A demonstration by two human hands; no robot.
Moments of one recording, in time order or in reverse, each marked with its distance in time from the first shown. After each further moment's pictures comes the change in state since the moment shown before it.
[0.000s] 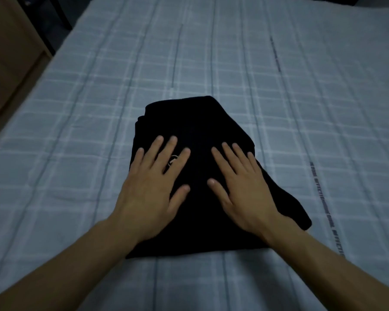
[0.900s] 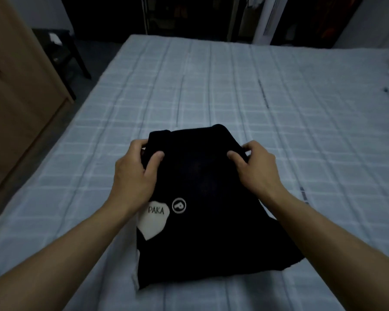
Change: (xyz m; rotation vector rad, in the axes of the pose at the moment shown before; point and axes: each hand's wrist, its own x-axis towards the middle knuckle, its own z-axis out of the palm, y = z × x) left_hand 0.041 -0.013 -0.083 -0.578 0.423 -0.398; right_hand 0.057 -0.002 -0.093 0.565 0.251 0.494
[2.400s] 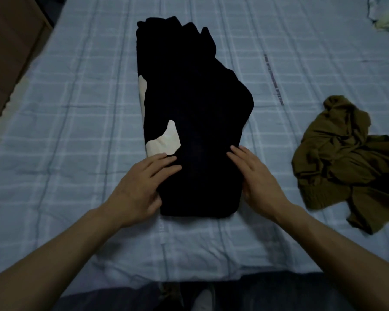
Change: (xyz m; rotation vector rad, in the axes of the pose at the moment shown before) left_hand -0.414 -0.066 -0.066 0.401 -0.626 0.635; right_hand -0.423 0.207 -0.025 -0.369 -0.226 -0.522
